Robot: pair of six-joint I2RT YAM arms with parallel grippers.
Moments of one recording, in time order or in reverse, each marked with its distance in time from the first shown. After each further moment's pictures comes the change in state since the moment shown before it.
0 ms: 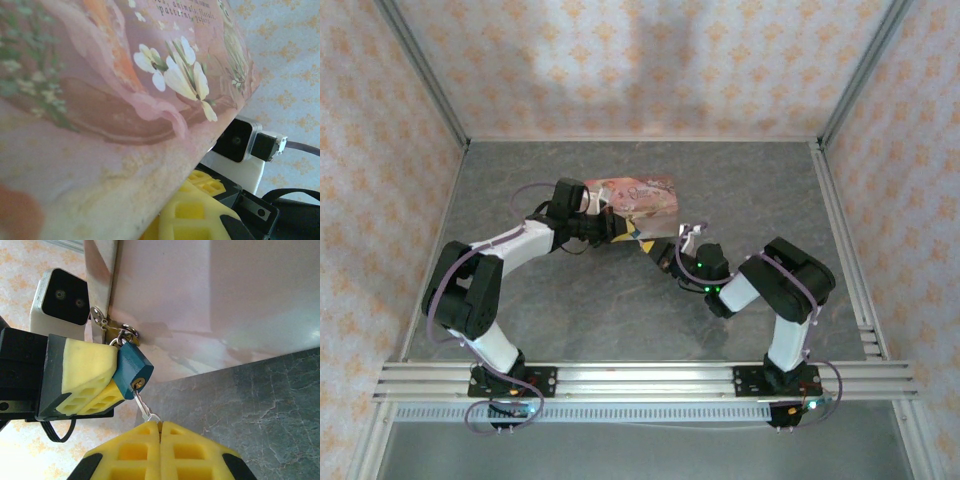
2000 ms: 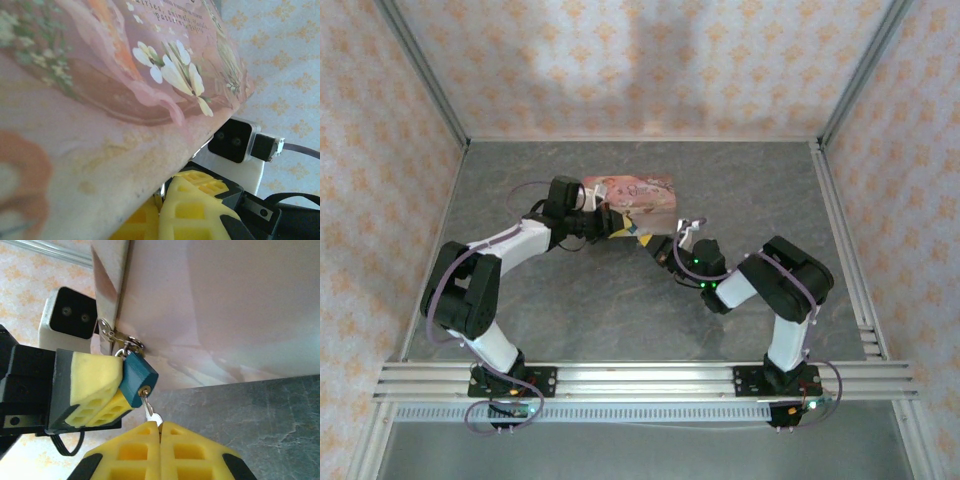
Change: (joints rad) left arm 0.023 -0.003 -0.001 0.026 0.009 0.000; right arm 0.006 0.008 0.054 -0.016 0.036 0.042
